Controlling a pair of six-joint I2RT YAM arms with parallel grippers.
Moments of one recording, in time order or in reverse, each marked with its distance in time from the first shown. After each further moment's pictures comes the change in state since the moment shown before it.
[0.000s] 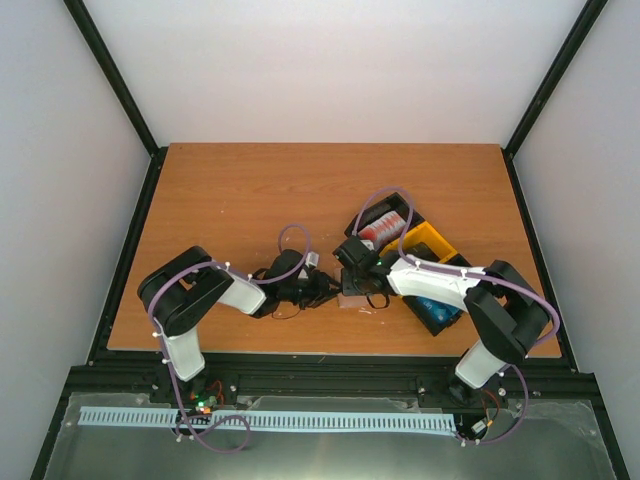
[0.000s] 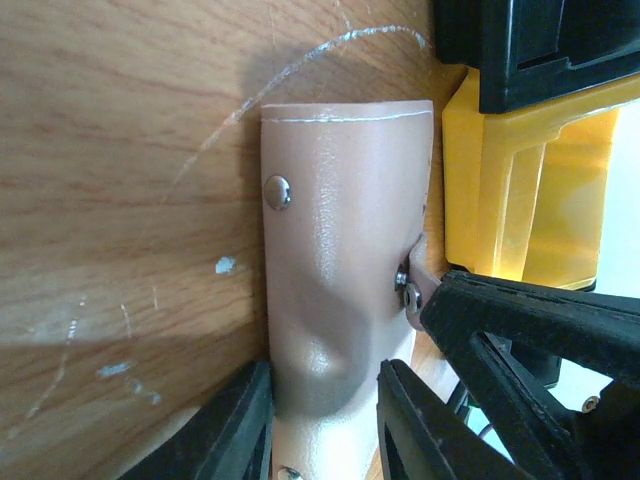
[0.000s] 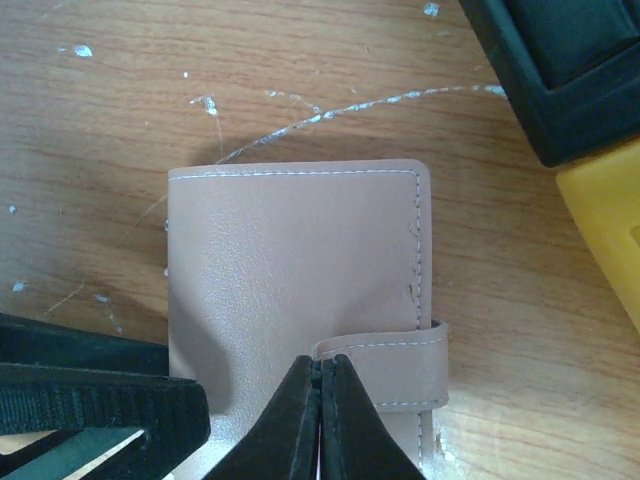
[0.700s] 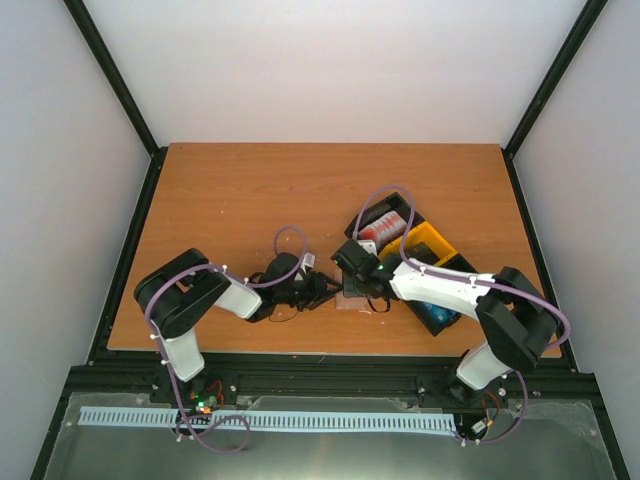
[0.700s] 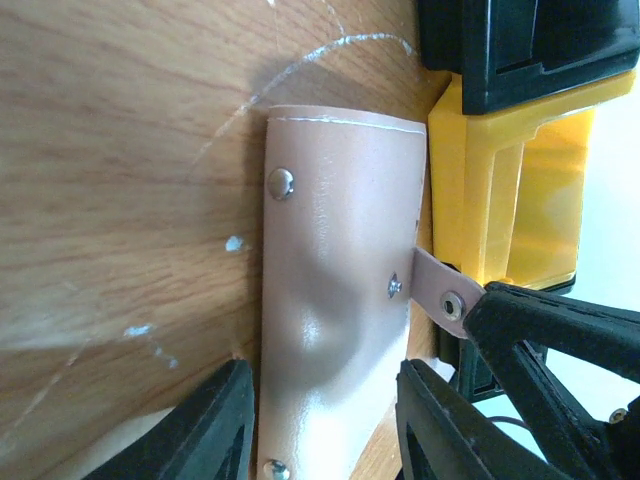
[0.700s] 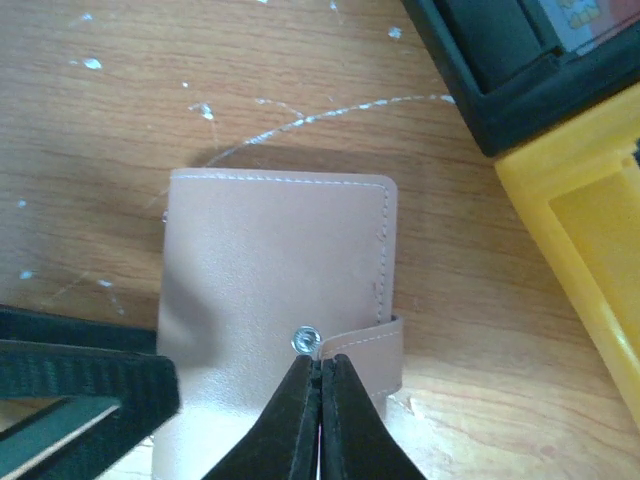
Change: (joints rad) left arm 0.001 -0.031 -0.062 0.074 -0.019 -0.024; right arm 0.053 -0.039 0.018 -0.084 0.109 0.033
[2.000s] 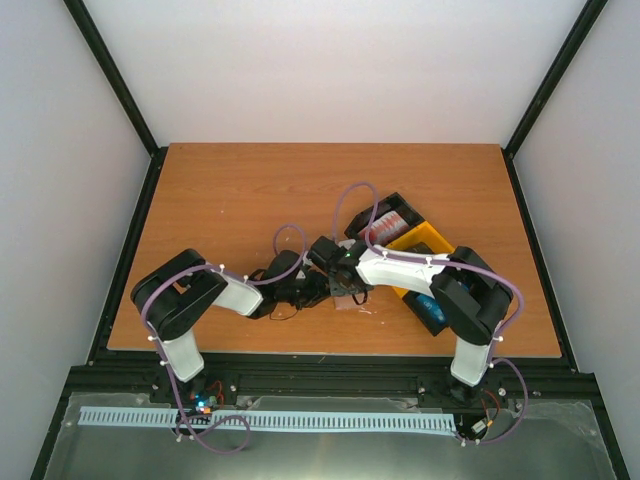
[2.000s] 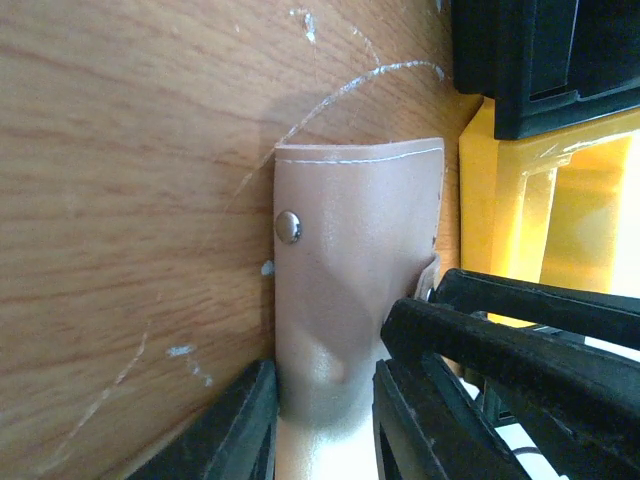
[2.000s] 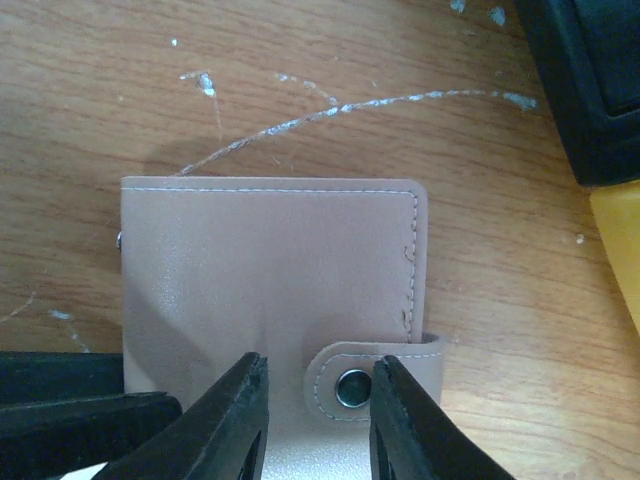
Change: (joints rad) left arm 0.000 -0.014 0.035 -0.126 -0.041 0.025; right arm 0.030 0.242 0.225 -0.170 0.024 -0.015
